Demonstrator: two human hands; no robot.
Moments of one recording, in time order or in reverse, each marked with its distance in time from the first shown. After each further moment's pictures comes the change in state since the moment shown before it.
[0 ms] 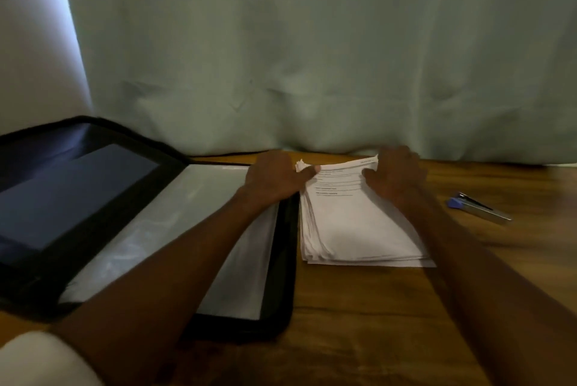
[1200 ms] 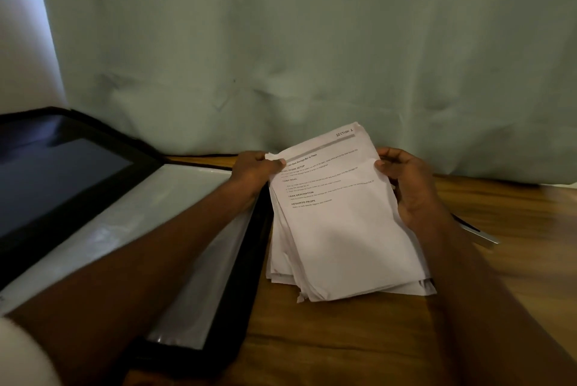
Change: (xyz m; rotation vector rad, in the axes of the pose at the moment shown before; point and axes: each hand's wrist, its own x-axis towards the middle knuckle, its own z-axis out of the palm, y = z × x) left_hand 0.025 -0.001 0.026 -1.077 0.046 -0.364; right_hand 0.025 0.049 -0.004 1.432 -0.112 0.072
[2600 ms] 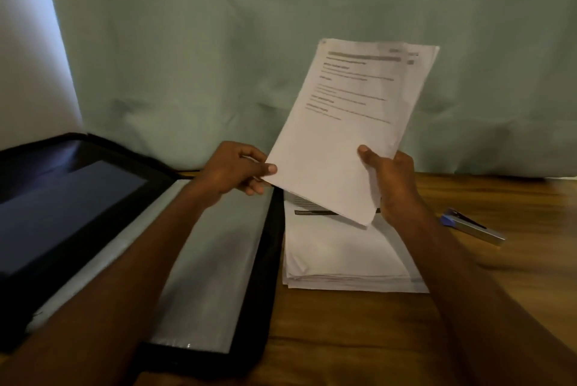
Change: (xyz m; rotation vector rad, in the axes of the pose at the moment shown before) left_hand -0.022 0.060 -0.059 0.332 -0.223 0.133; right_hand -0.024 -0.015 0.045 0.142 0.095 -0.074
